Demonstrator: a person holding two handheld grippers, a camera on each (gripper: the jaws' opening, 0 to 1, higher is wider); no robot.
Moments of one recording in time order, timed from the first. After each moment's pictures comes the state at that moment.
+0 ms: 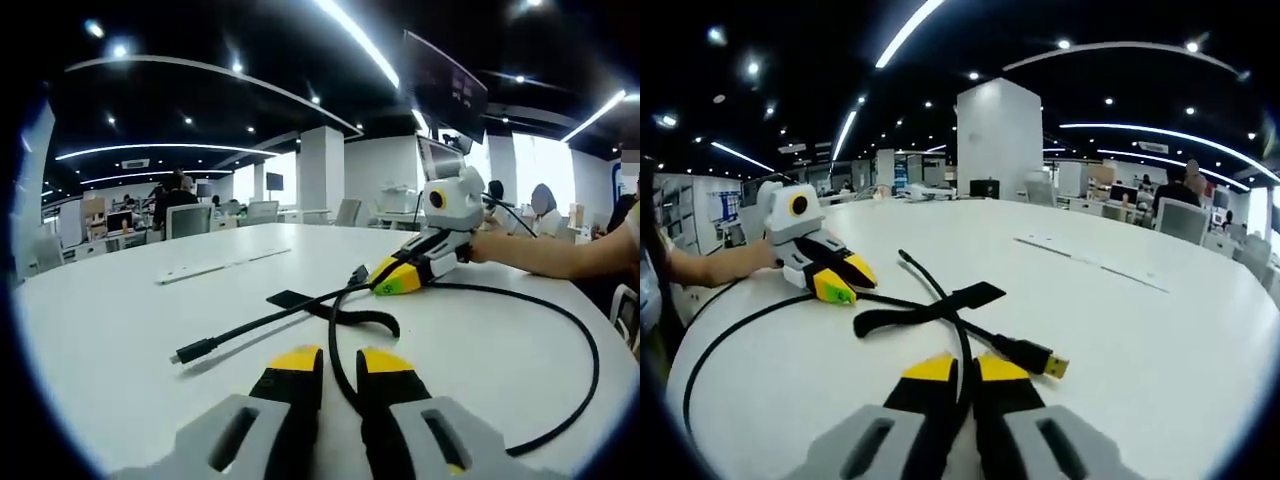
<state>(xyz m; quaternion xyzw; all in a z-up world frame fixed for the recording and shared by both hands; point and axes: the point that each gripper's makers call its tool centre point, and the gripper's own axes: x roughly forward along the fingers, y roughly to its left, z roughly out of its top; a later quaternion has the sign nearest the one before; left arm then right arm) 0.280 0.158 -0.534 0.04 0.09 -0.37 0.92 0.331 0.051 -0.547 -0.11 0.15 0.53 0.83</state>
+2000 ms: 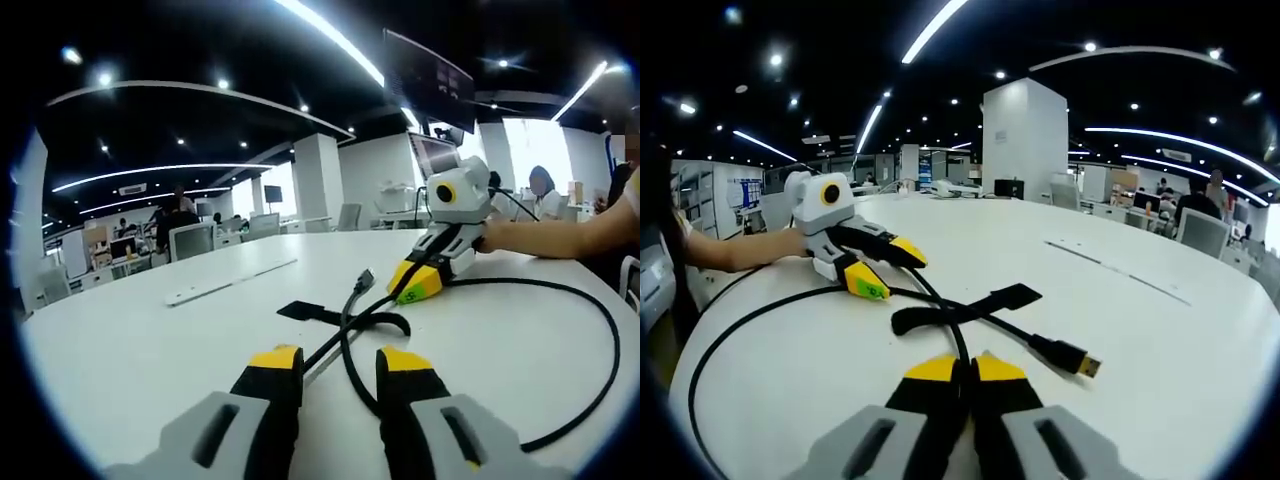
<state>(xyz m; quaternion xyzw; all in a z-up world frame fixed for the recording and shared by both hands) 0.287 0.166 -0.526 0.09 0.06 -0.36 0.93 0.304 0.064 -0.545 -0.13 0.14 0.57 0.80</state>
